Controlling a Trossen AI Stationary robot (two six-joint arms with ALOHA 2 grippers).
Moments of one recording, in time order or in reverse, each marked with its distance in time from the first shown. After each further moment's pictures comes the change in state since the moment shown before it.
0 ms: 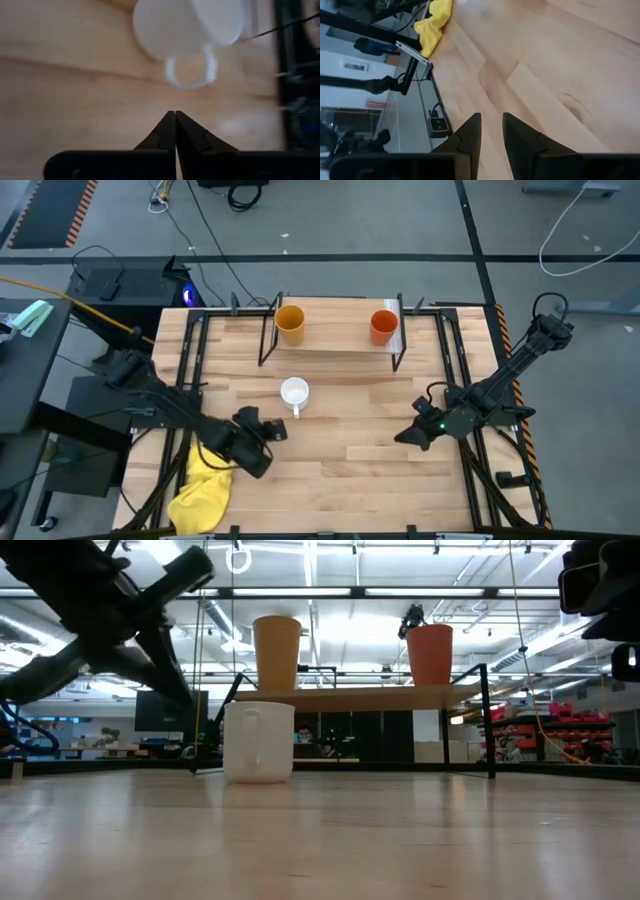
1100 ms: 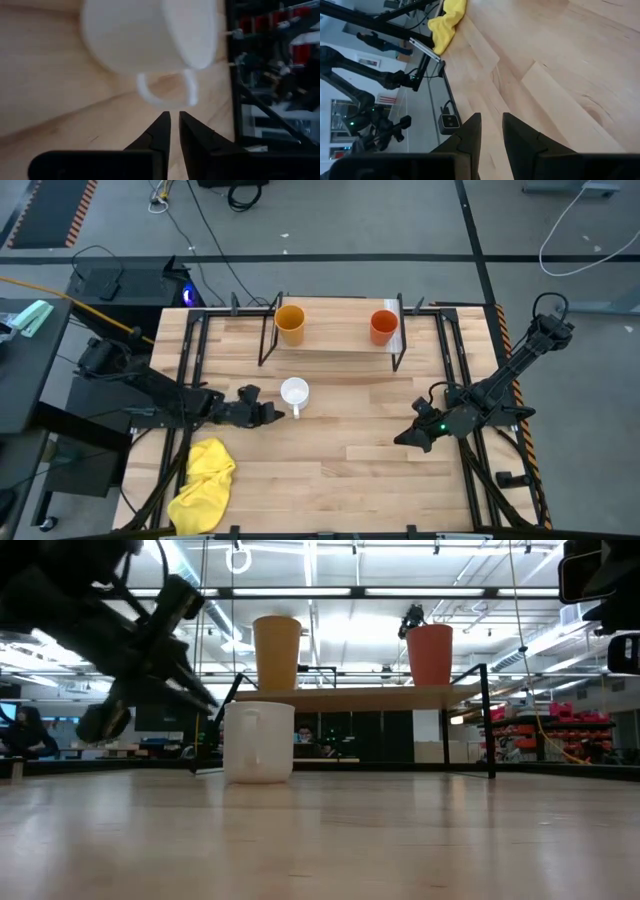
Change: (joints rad) left arm 0.272 -0.282 -0.505 0.856 0.365 0.621; right arm 0.000 0.001 0.001 0.060 -0.018 -0.038
